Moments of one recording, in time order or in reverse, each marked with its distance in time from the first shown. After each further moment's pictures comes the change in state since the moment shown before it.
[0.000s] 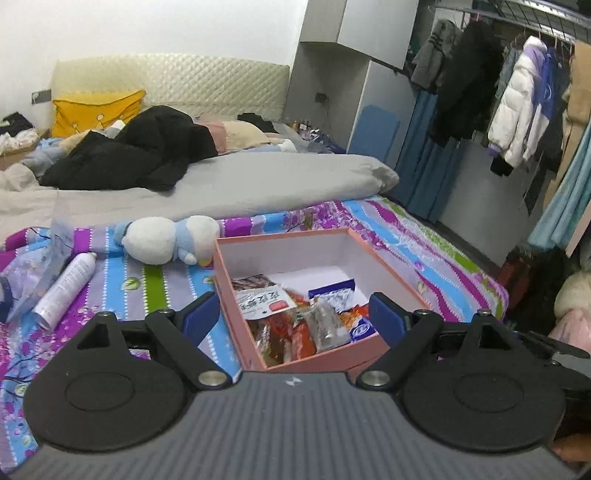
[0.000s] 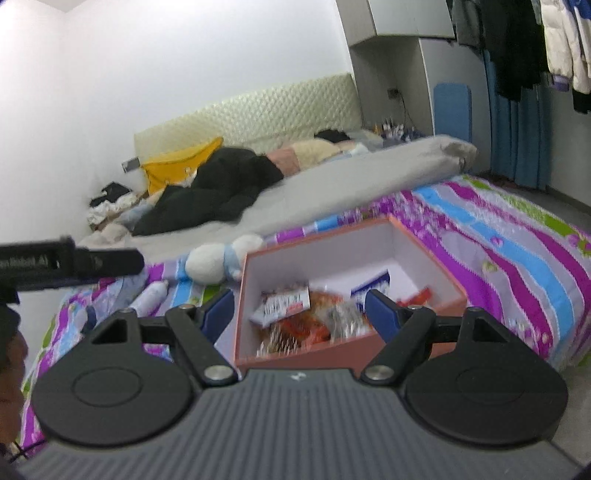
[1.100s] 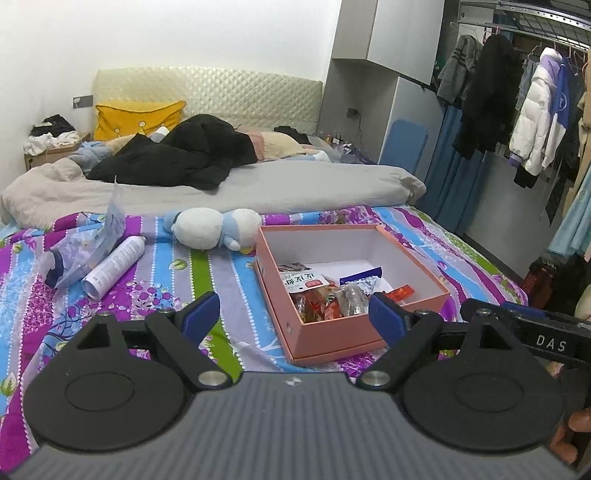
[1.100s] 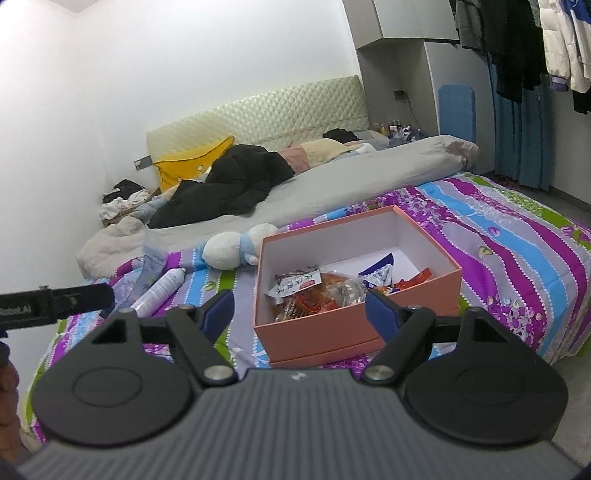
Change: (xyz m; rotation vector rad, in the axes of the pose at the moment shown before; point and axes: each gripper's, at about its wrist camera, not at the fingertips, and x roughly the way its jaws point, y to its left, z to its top) left arm -0.082 0.008 -0.061 -0.039 -0.055 0.105; right arm -0.046 0.011 -0.026 -0.024 -0.025 0.026
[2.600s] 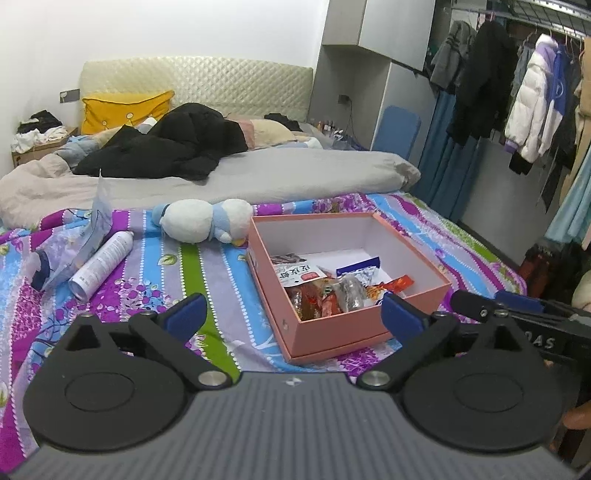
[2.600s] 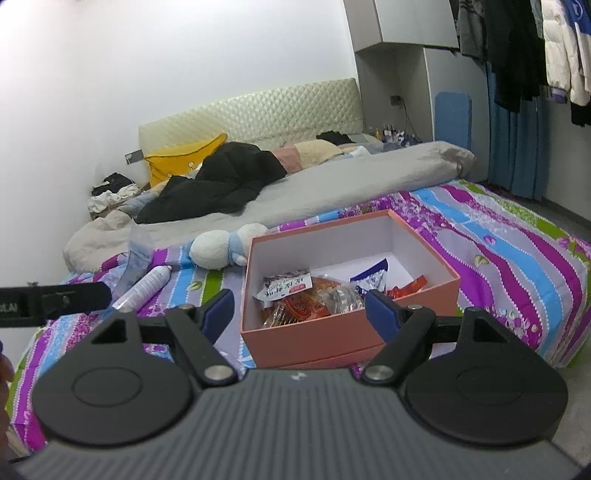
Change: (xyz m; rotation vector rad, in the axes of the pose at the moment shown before) left arm 0.037 0.004 0.004 0.030 0.047 -0.025; right arm 0.021 0.007 0.000 -0.024 -0.001 -0.047
